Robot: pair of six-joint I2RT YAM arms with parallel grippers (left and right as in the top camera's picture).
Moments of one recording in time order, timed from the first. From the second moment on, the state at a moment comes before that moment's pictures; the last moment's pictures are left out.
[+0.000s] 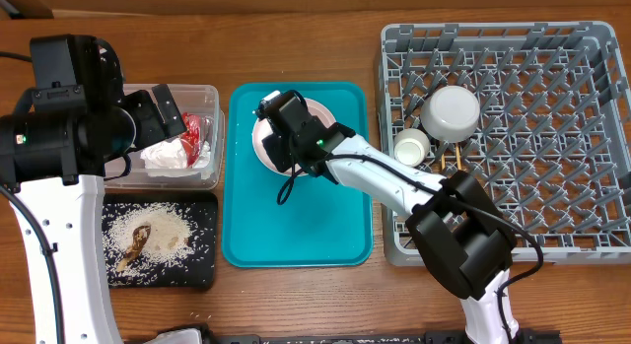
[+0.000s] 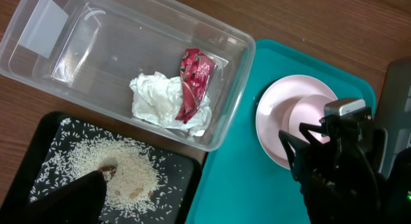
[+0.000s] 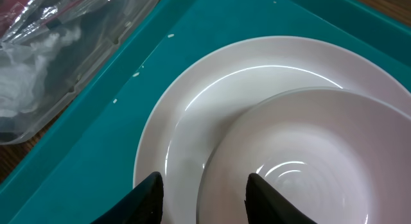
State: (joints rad) left arm 0.13 1.43 1.75 -1.34 0.02 -0.29; right arm 0.75 2.12 1.54 -0.35 0.00 0.13
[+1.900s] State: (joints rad) left arm 0.13 1.43 1.75 -1.34 0.02 -0.29; right arm 0.75 1.78 1.54 -0.61 -0.20 0.16
